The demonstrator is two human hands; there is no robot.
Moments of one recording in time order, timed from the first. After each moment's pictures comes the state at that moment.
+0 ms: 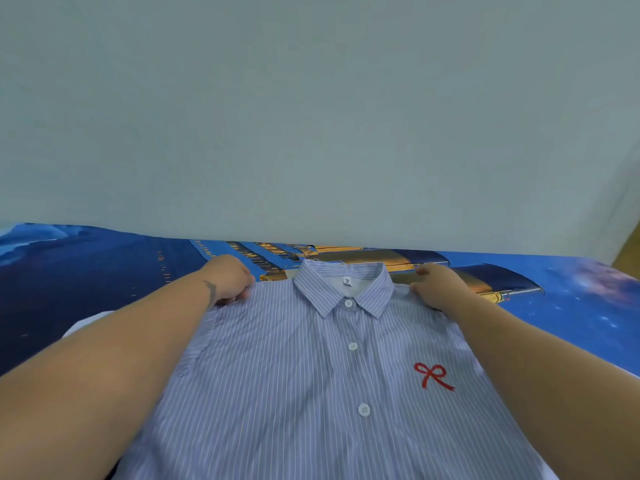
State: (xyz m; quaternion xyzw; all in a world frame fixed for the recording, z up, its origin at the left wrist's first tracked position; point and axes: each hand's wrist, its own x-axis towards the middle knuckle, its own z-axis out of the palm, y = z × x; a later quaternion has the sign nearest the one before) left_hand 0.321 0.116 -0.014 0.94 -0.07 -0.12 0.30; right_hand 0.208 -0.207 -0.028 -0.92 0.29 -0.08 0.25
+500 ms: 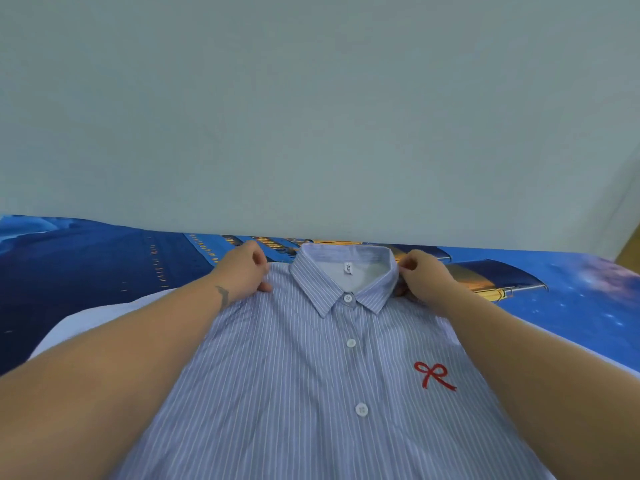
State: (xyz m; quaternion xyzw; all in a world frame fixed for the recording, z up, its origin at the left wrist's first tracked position) left_hand 0.328 0.091 -0.035 0.89 -0.14 -0.03 0.42; right_hand 0.222 -0.193 -0.034 -0.88 0.23 -0.15 0.38
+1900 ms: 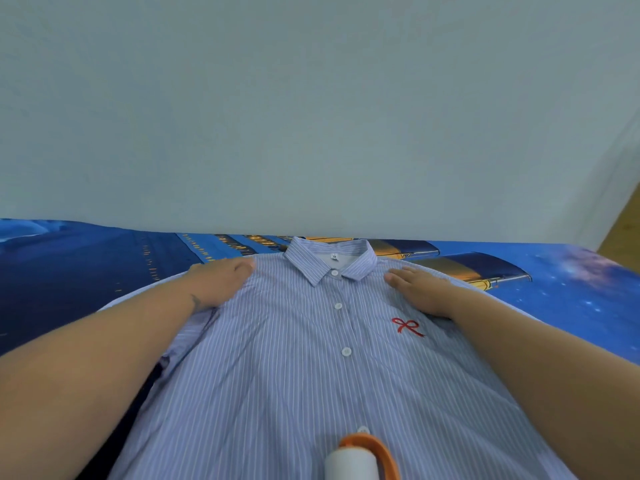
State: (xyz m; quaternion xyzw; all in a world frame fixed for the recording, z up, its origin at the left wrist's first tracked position) left_hand 0.340 0.123 -0.045 0.96 -0.24 -0.05 0.15; right_hand 0.203 -0.214 -0.044 -0.98 0.16 0.06 0.10
